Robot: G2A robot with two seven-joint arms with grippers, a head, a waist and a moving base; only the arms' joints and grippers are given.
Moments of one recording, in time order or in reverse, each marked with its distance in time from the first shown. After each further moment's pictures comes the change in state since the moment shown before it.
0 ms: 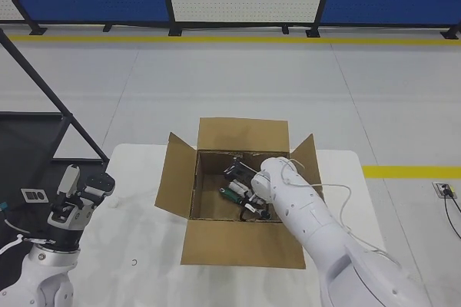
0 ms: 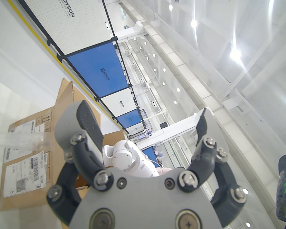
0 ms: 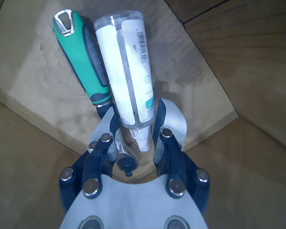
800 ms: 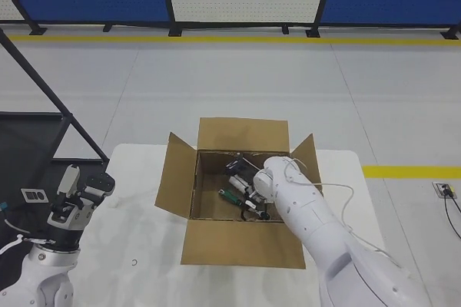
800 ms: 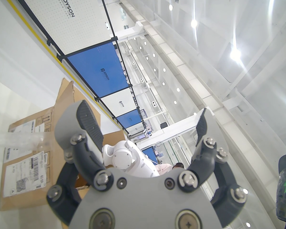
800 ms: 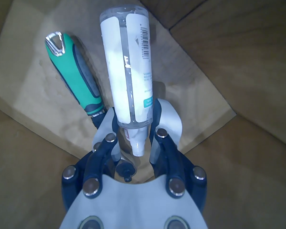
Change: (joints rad) left arm 0.000 0.000 0.000 0.000 0.000 0.000 0.000; right arm 0.021 0.000 0.038 0.042 0.030 -0.002 -0.070
